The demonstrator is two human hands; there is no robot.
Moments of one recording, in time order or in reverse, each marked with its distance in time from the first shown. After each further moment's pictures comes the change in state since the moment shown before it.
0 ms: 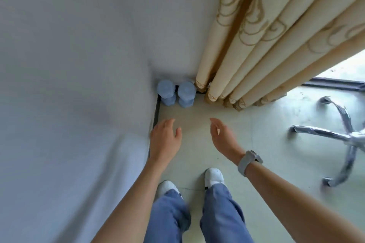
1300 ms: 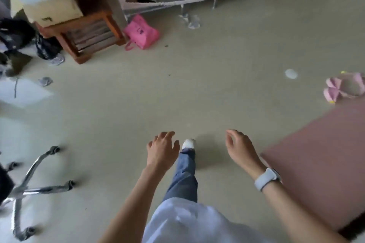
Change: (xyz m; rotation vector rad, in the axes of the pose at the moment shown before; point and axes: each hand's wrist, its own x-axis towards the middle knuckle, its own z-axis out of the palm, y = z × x) left_hand -0.948 0.334 0.354 1.028 -0.925 1.693; right_hand -1.039 0.432 -0.060 0.798 1.366 1.406
